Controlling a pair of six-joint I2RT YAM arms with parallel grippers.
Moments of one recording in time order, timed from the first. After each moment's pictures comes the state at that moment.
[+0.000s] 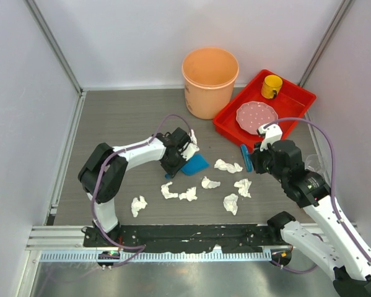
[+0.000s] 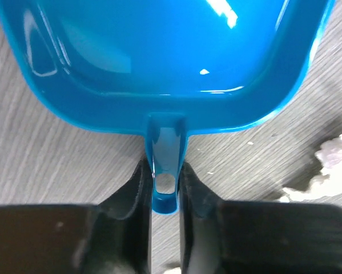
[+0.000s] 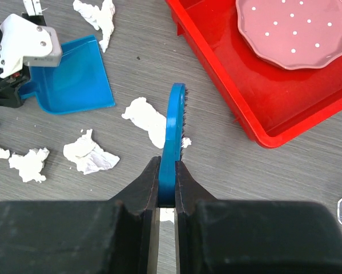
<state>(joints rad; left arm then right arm) -0.72 1.84 1.19 -0.67 0.06 0.18 0.48 0.69 0.85 -0.68 0.12 0.10</state>
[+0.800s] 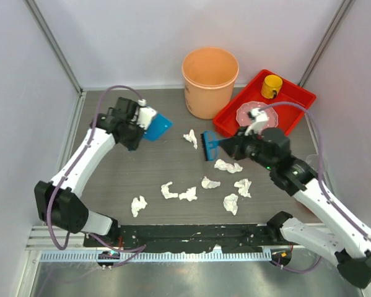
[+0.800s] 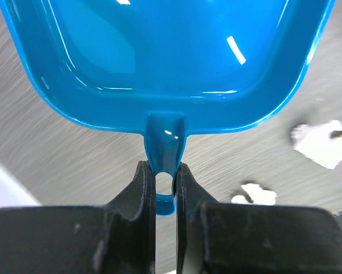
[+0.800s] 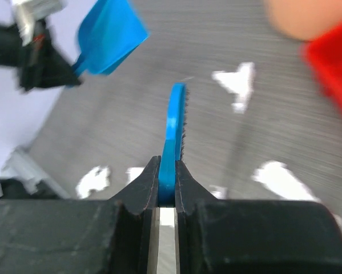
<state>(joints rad) -0.41 1.44 1.35 -0.97 0.03 0.30 0.54 0.83 0.91 -0.41 -0.06 0.43</state>
